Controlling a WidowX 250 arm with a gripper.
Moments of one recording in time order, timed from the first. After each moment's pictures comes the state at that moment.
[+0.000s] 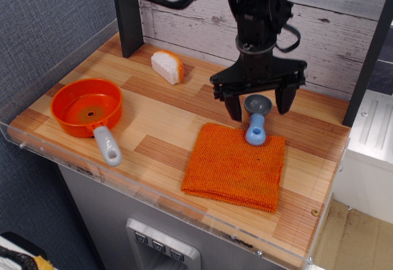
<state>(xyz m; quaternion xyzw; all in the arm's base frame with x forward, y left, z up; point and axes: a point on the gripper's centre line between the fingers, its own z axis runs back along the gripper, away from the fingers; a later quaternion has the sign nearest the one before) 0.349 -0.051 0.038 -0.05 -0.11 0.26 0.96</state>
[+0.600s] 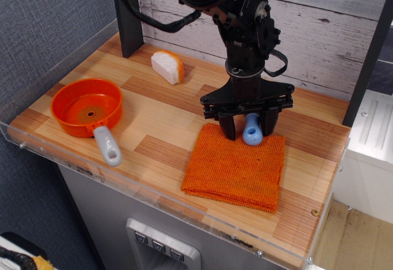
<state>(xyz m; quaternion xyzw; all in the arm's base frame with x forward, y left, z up) 0.336 -0.045 0.018 -0.05 -0.10 0.26 0.96</state>
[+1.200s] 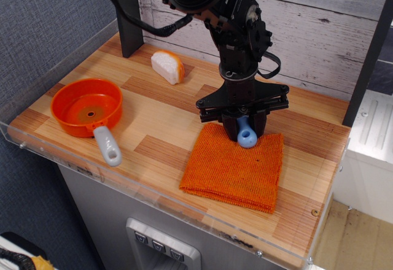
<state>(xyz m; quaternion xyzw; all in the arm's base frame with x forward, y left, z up) 0.332 -0.039 0.014 -0.05 -0.10 0.27 0.96</state>
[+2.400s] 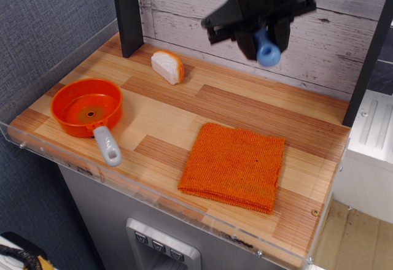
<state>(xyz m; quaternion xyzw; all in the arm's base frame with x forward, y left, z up) 0.341 -0.048 0.141 -0.11 -0.23 0.29 0.92</state>
